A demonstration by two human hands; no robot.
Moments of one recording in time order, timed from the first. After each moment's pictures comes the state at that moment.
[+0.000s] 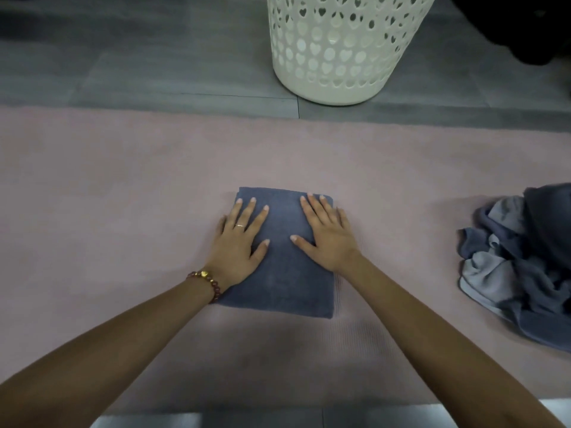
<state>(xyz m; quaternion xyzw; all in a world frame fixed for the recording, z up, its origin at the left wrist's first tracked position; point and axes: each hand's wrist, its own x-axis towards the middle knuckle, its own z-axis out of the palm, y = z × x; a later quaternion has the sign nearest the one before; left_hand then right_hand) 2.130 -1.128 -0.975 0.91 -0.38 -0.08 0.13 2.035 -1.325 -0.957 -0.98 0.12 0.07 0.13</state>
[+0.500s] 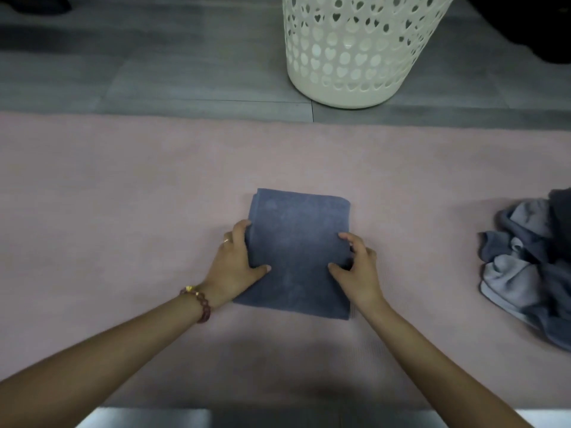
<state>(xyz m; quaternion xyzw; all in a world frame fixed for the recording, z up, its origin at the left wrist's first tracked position) 2.111 -1.097 -0.945 0.89 -0.22 -0.20 0.36 1.983 -1.291 -0.953 -0.79 0.34 -0.08 0.50</state>
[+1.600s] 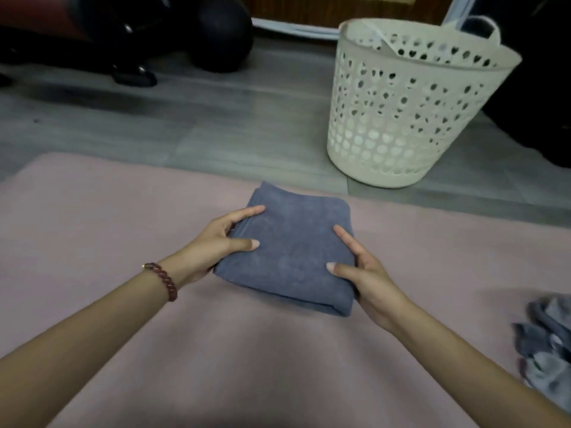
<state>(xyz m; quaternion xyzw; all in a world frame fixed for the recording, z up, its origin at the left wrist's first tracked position) 2.201 -1.031 -0.821 0.70 -0.19 -0.28 0.63 2.064 -1.251 -0.831 -0.60 0.19 0.00 0.77</state>
